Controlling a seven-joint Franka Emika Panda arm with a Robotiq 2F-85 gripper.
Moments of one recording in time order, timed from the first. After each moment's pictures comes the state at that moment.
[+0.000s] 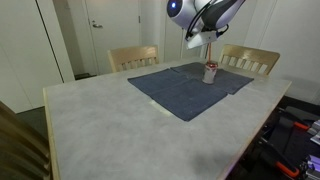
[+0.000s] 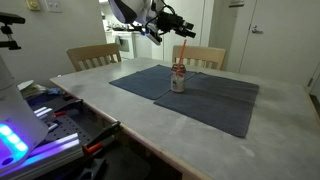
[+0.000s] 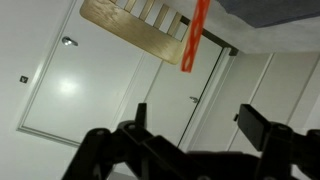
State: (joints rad) arm 0.07 0.38 0.05 -2.04 -1.43 1.81 1.92
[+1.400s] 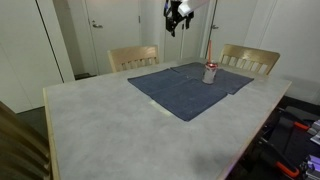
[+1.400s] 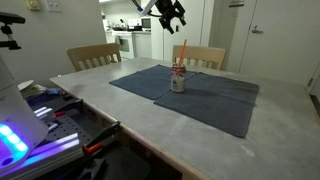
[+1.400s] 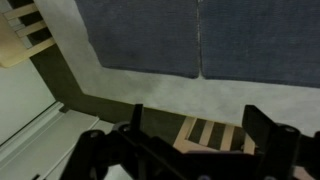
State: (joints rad) arm 0.01 0.33 0.08 -1.85 -0.79 2.31 0.68
